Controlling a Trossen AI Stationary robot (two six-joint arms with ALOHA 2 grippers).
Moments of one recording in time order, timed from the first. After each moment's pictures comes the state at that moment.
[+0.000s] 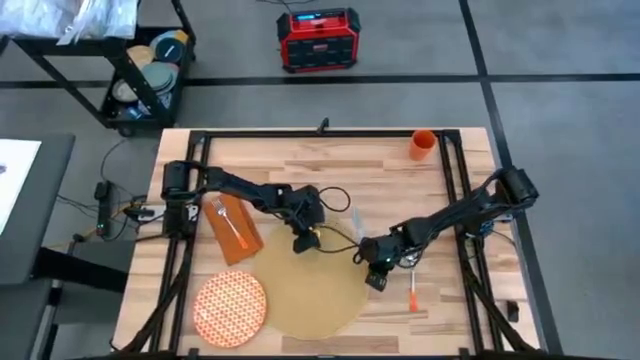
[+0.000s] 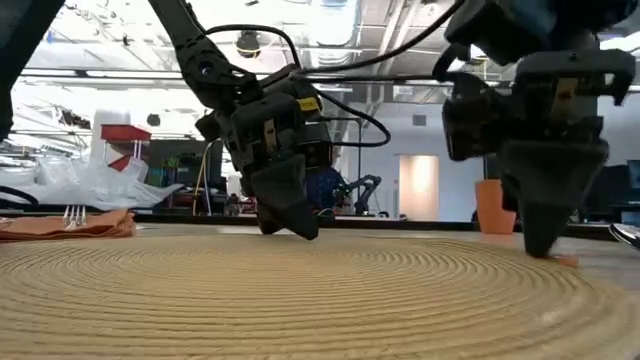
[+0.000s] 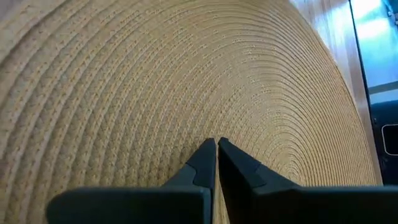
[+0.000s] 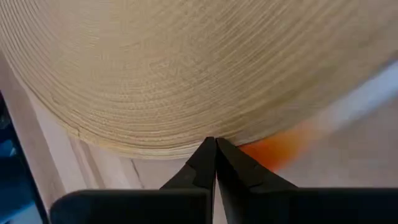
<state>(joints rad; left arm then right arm) 0.13 1.93 0.98 0.01 0.56 -0.23 0.30 1.68 0.76 -0.14 -0.23 0.84</state>
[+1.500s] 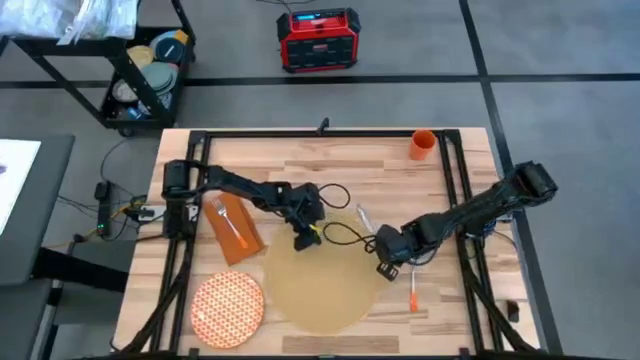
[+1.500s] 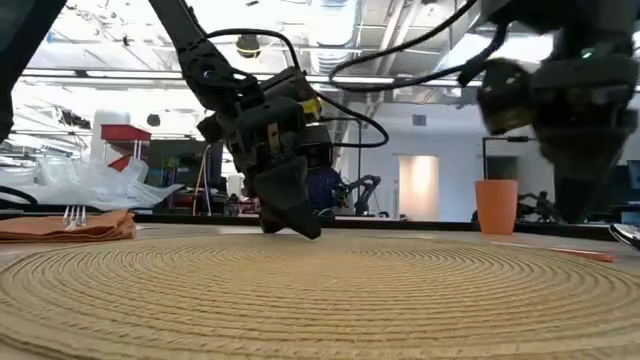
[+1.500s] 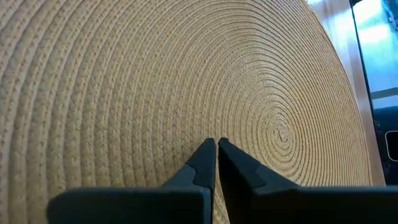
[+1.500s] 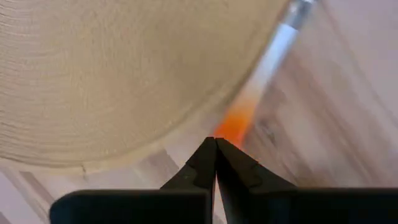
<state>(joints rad) 0.15 1.93 0.98 0.02 0.56 -0.21 0.37 1.47 0.81 -0.66 0.04 1.03</state>
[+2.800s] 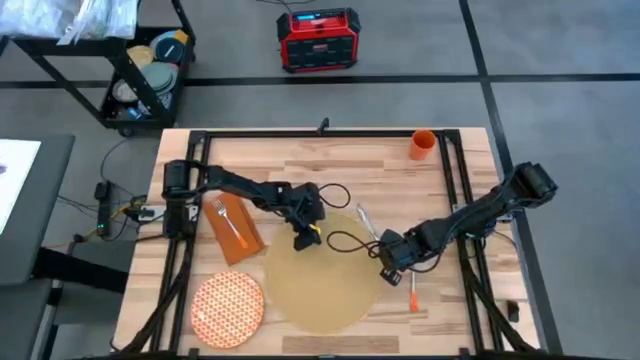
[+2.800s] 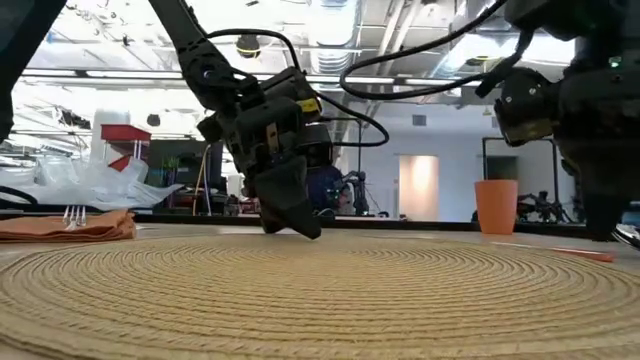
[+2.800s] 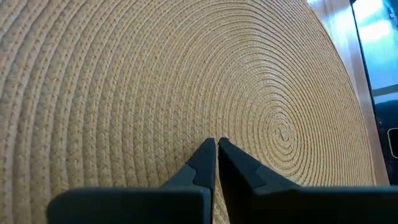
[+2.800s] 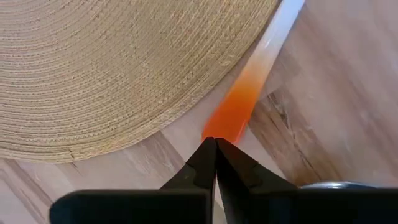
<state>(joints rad) 0.15 1.93 0.98 0.02 0.56 -0.20 0.41 1.49 0.71 -0.53 0.00 1.09</state>
